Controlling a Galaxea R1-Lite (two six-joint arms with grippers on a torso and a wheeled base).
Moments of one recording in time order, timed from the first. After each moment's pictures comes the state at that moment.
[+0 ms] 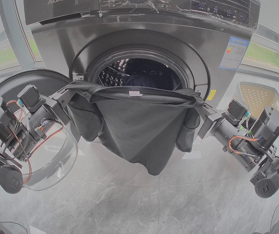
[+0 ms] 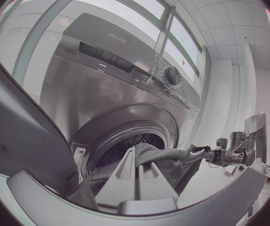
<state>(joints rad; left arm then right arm) -0.30 1.66 -0.50 -1.53 -0.30 -0.20 0.62 1.78 -0.54 -1.50 -0.07 0.12</state>
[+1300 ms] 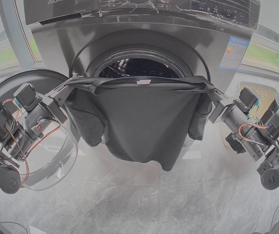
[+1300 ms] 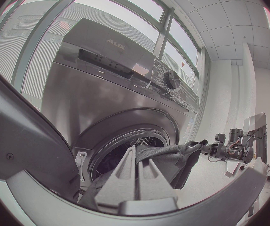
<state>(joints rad) -0.29 1.63 -0.50 -1.53 -0.30 -0.20 0.55 1.74 -0.58 -1.50 -0.08 0.10</state>
